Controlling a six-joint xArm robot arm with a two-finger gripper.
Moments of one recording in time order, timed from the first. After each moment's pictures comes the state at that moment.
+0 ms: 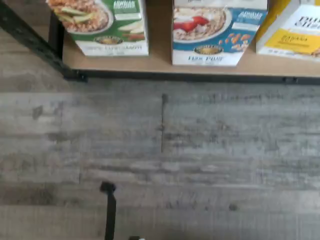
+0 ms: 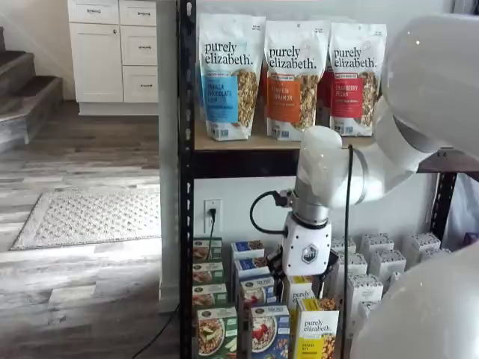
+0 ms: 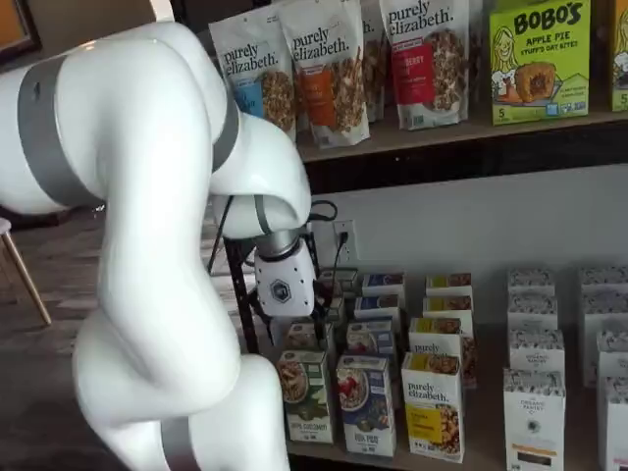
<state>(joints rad) 0.16 -0.42 -0.39 0.01 0.73 0.16</state>
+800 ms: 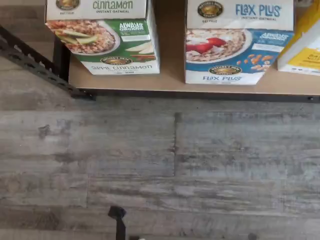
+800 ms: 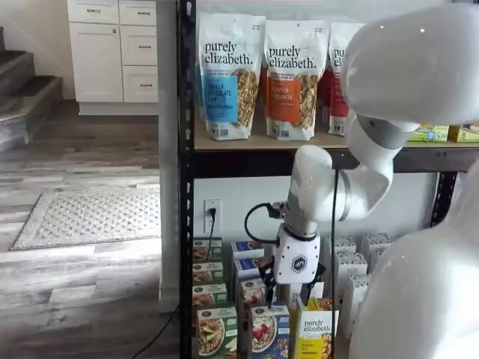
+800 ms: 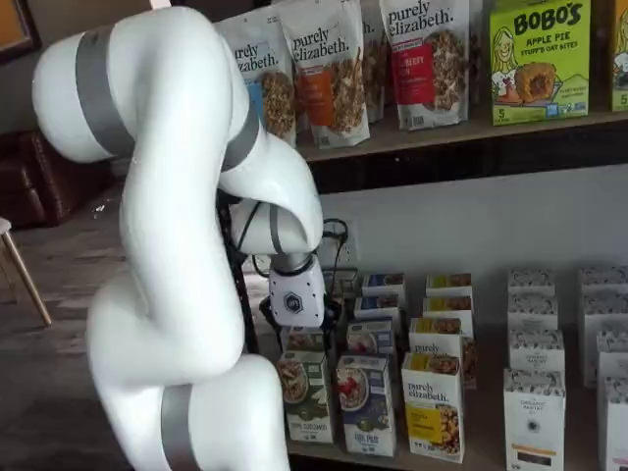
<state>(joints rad) 0.15 -0.15 -0.48 0.11 0.53 0.06</state>
